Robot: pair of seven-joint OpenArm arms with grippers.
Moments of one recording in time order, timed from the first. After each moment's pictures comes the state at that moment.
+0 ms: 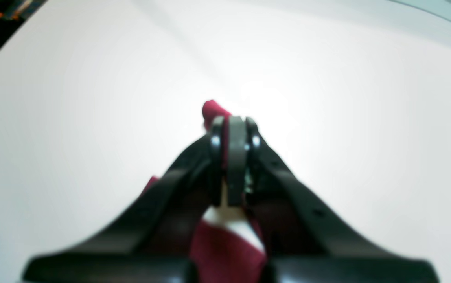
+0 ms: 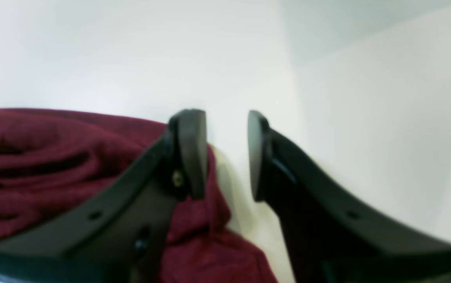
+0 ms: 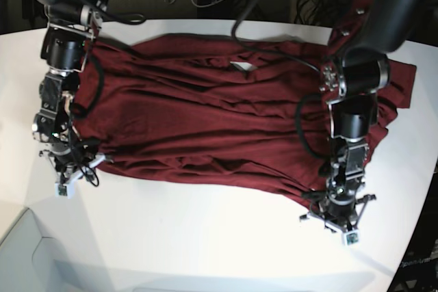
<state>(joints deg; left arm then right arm) -43.5 -5.7 -14.0 25.4 3.5 0.2 -0.9 19.3 9.9 19.8 60.9 -0.5 19.0 -27.0</state>
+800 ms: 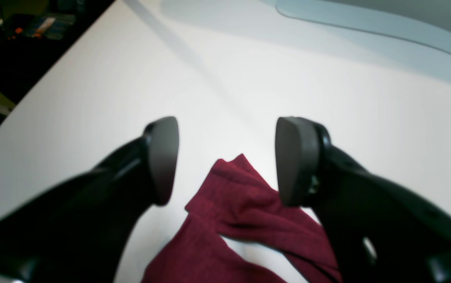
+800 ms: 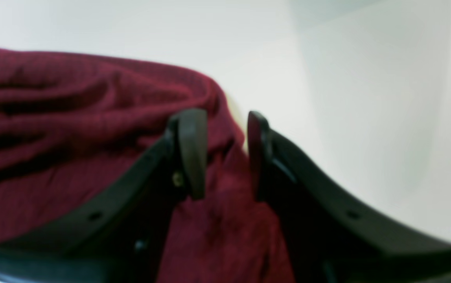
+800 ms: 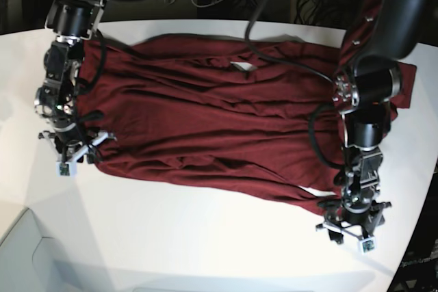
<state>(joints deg) -44.1 -8.9 -14.1 25.3 3.2 0.3 -1.4 7.7 6.8 19.7 75.9 -0.8 19.1 -27.8</state>
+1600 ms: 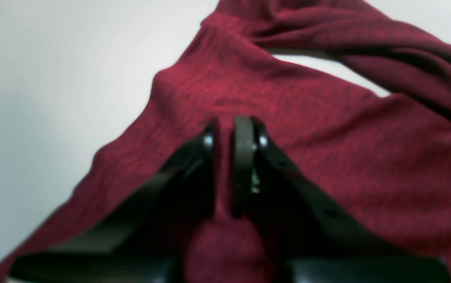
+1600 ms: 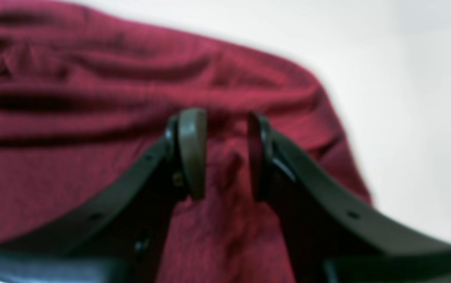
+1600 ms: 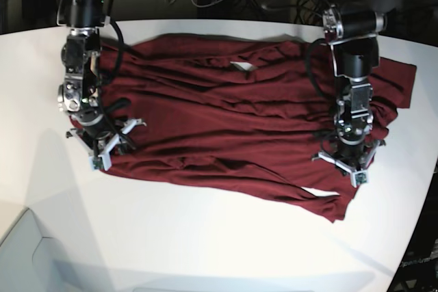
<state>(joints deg) -23.7 -8.6 -14.0 37.2 3.5 -0.5 -0.7 6.5 6.2 10.6 74.4 -0.4 19.1 -27.3</state>
